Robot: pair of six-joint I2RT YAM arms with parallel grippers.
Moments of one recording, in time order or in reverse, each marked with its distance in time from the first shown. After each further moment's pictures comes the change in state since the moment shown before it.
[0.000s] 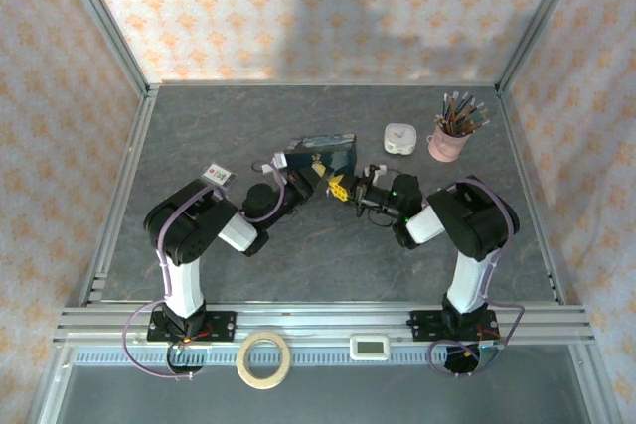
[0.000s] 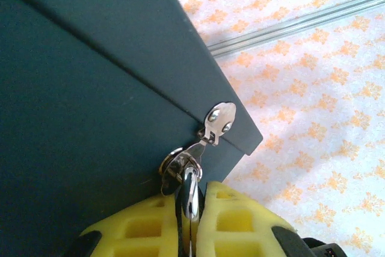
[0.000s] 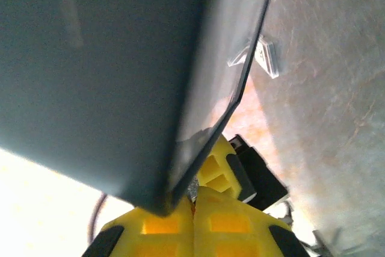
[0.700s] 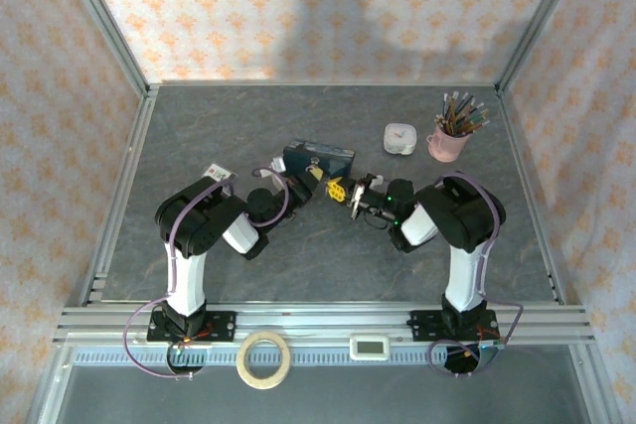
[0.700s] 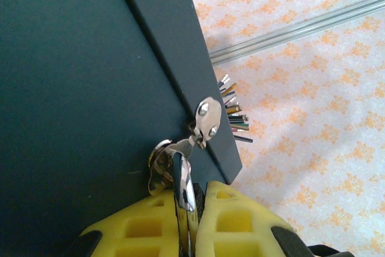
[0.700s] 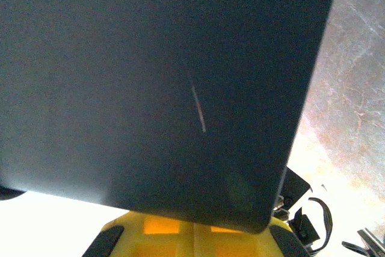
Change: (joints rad) left arm 0.003 0.043 -0.027 0.055 -0.026 0.032; right arm 0.029 0.060 -0.003 0.050 0.081 0.101
